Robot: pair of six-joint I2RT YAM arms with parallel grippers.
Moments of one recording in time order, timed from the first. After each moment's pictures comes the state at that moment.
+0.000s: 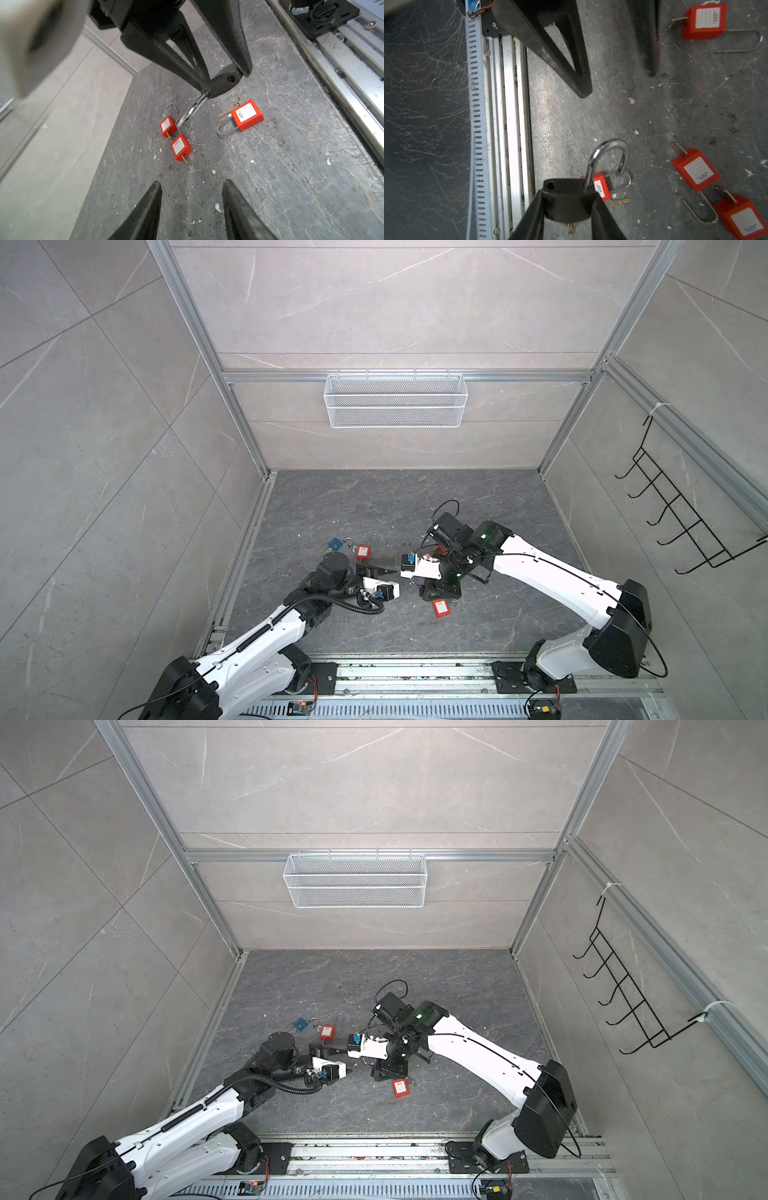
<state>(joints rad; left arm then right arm) -0.68 0.95 0.44 0.07 0.57 0.98 0.82 1.50 1.33 -1.12 -0.42 -0.60</state>
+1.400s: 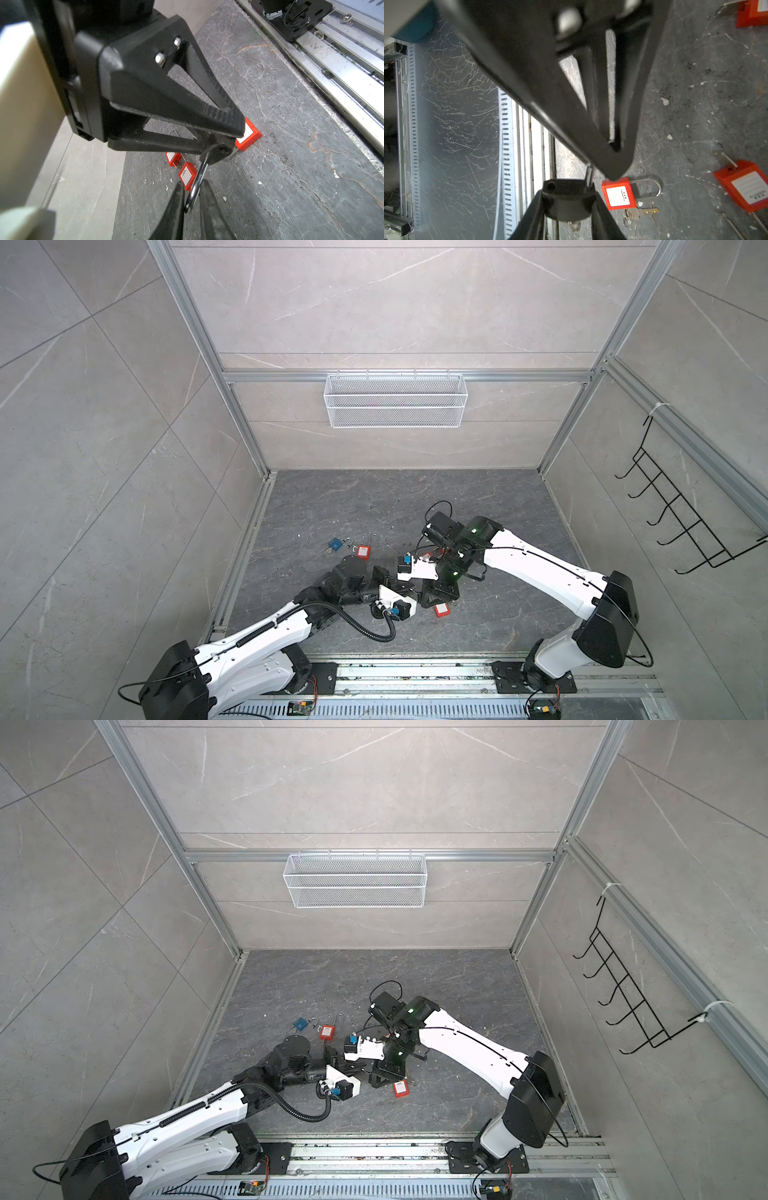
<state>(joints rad) -0.86 0.99 0.54 0.03 0.46 1.09 0.82 1.57 1.39 -1.22 -0.52 -0.61</state>
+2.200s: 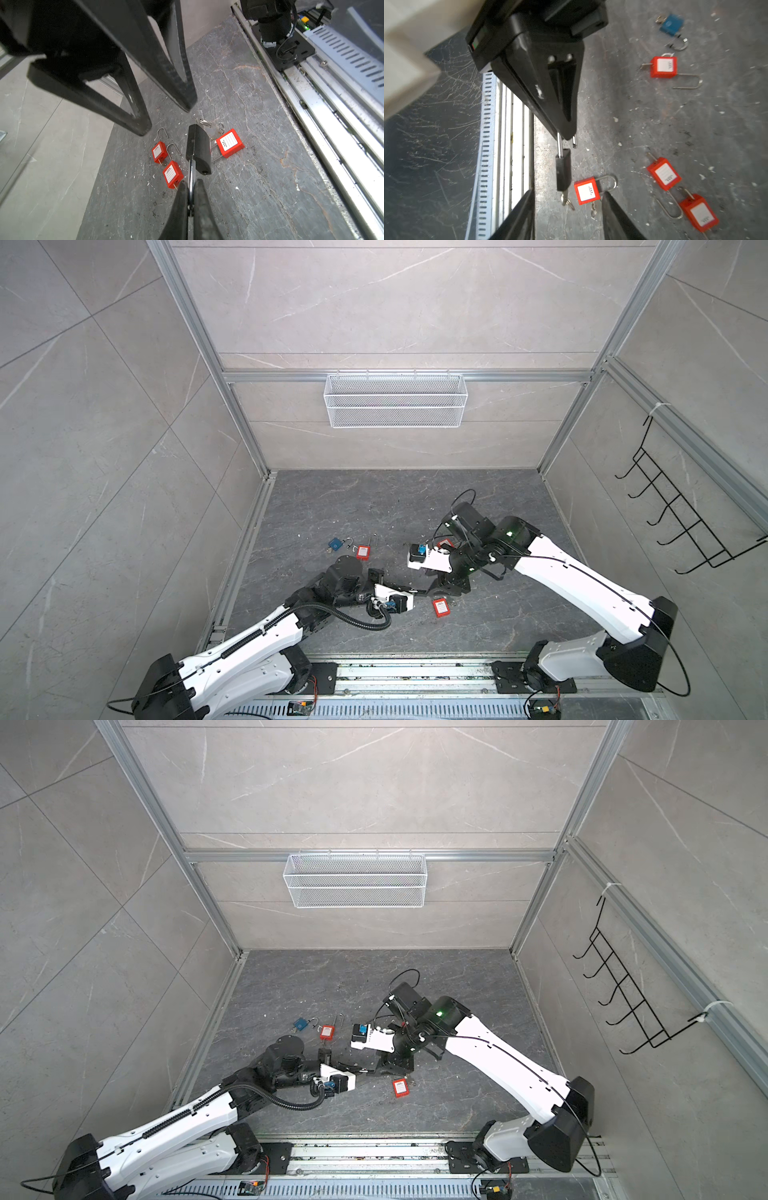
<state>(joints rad) -0.87 0.88 0.56 -0.10 0.47 0.84 0.79 1.36 1.40 -1.14 -0.44 -0.62</state>
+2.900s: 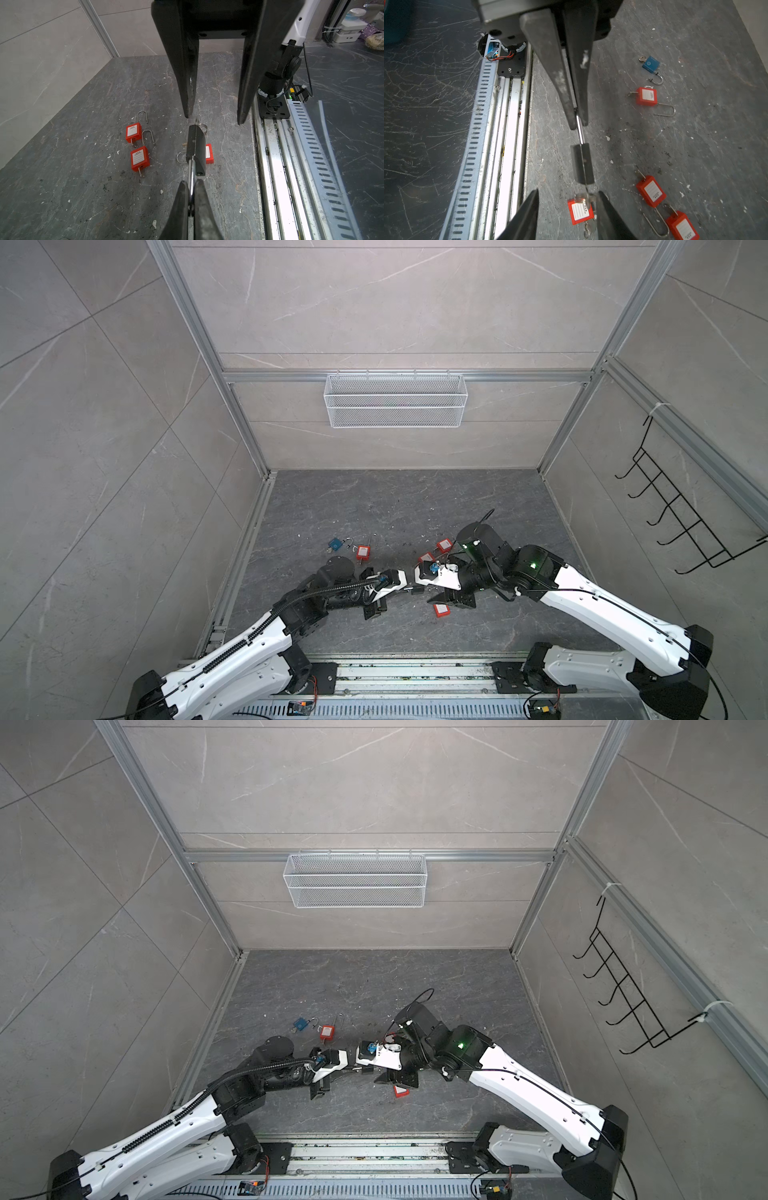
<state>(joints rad) -0.86 0.82 0.60 -0.20 0.47 0.36 0.88 1.17 1.16 -0.88 -0.41 -0.60</state>
